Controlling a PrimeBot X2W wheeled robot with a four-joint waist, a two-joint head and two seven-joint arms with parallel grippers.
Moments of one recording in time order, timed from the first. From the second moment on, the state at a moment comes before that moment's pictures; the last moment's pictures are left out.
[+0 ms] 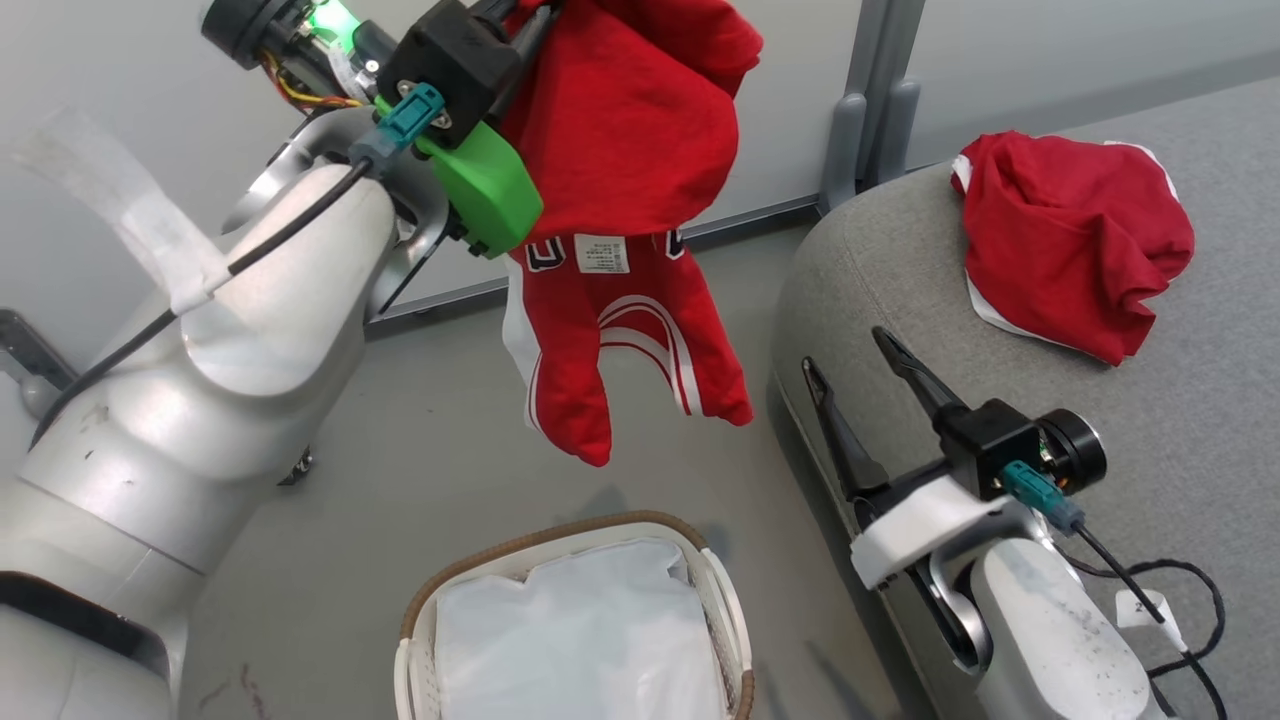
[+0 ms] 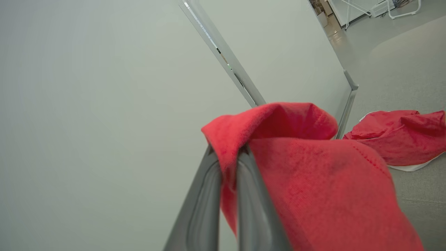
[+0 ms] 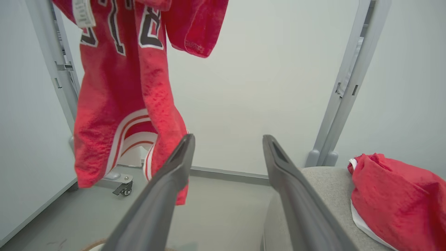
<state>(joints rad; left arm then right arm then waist) -1.15 0.29 -0.91 0.59 -0.38 -0.12 -0.21 -0.32 -0.05 0.22 0.31 0.07 0.13 -0.26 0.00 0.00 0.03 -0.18</state>
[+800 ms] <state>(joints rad) -1.14 0.22 -0.98 0.50 -0.43 -0.13 -0.21 -0.61 -0.05 0.37 0.61 0.08 0.13 -0.26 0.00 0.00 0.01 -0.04</state>
